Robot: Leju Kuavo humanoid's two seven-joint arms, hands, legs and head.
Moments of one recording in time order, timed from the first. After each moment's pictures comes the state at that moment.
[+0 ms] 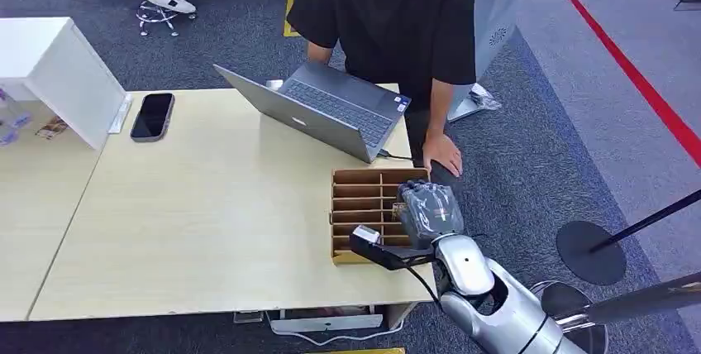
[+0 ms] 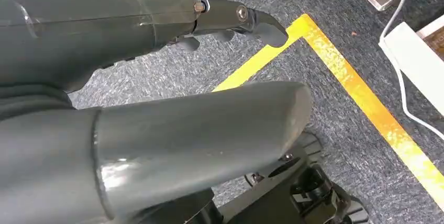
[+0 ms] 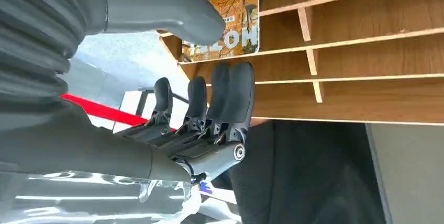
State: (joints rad) left arm -0.16 -0.03 -1.11 -0.25 0.57 0.40 -0.05; right arm -0.31 -0.34 0.77 -1.58 1.07 -0.11 0.56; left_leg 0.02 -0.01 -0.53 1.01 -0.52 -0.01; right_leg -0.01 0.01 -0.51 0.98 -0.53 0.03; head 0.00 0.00
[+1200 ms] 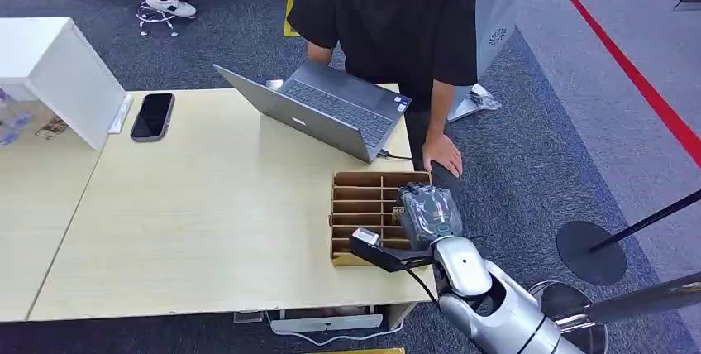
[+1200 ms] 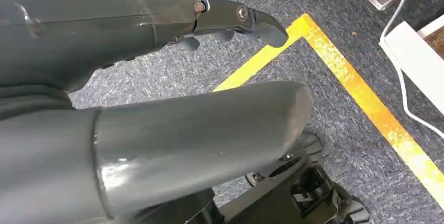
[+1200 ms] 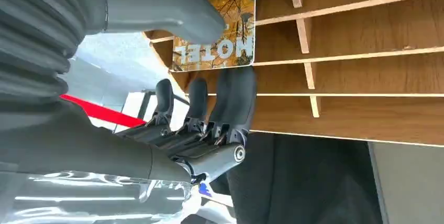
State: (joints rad) left arm -0.16 -0.03 -1.11 -0.25 0.56 0.40 -0.05; right arm -0.31 -0.34 0.78 -1.56 1.07 -0.10 0.58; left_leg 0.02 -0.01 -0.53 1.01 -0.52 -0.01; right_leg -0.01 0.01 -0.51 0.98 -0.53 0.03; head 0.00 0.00
